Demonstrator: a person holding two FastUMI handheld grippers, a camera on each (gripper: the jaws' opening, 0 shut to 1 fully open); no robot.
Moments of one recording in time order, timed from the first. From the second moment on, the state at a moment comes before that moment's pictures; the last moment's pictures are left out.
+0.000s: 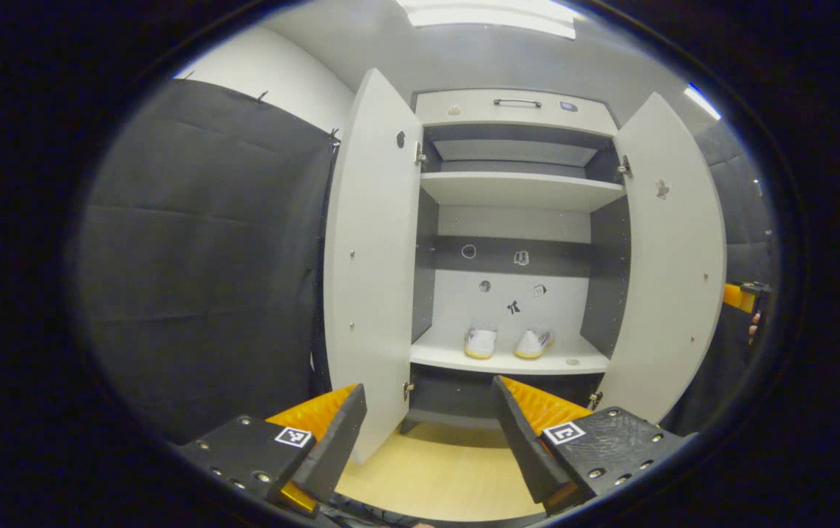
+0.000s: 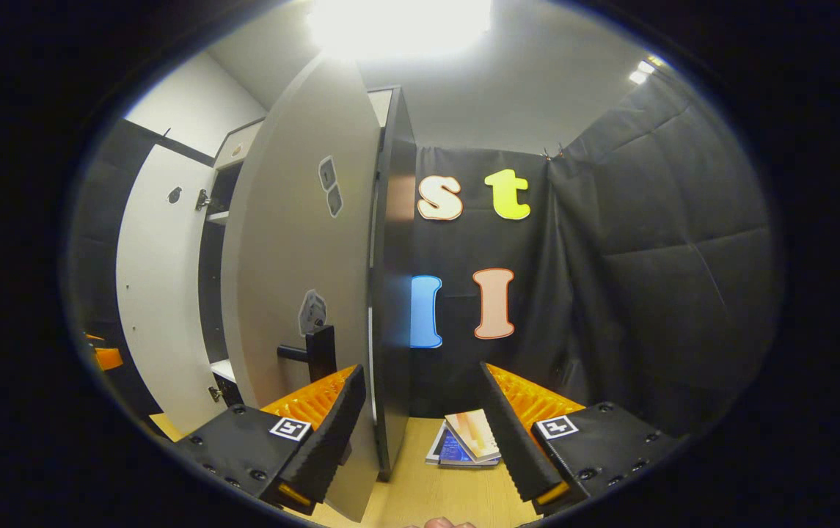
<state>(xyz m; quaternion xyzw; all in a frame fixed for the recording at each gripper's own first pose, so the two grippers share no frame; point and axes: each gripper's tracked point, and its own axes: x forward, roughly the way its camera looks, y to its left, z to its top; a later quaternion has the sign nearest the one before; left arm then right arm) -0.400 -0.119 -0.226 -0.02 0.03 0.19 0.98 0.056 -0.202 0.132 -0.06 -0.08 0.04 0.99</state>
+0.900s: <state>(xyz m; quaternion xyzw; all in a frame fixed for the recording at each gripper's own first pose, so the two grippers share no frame) -0.350 -0.044 -0.252 -0.06 0.03 0.09 0.99 0.044 -0.132 0.112 -0.02 -0.05 -0.04 1.00</state>
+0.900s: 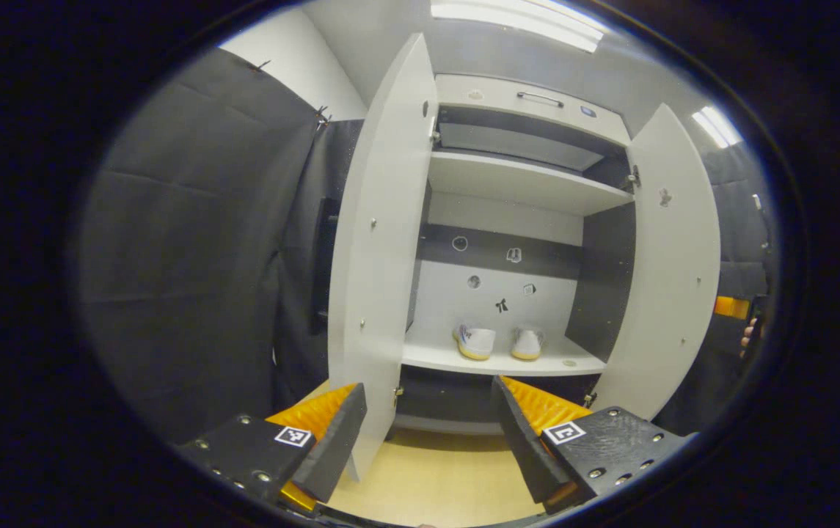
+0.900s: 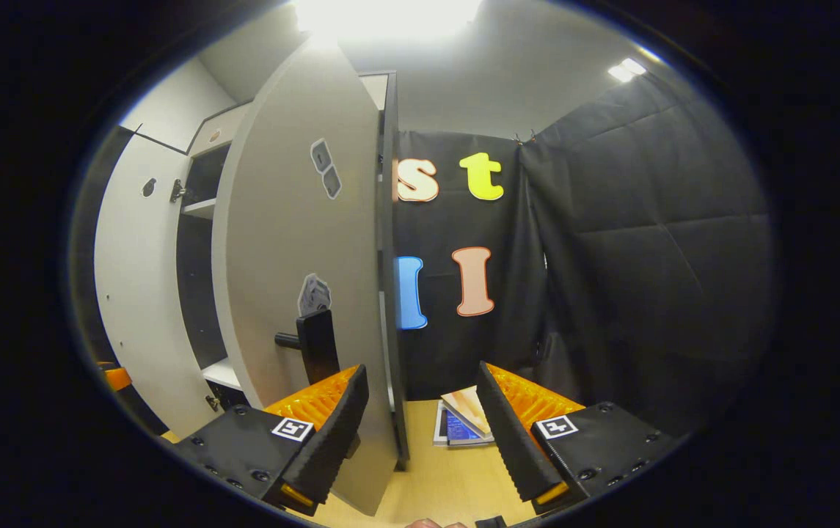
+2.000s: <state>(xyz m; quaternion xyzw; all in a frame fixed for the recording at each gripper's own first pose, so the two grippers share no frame) -0.391 0.151 -0.221 -0.04 -0.03 0.14 0.99 0.075 -0.033 0.104 -0.01 -0.05 -0.02 1.00</state>
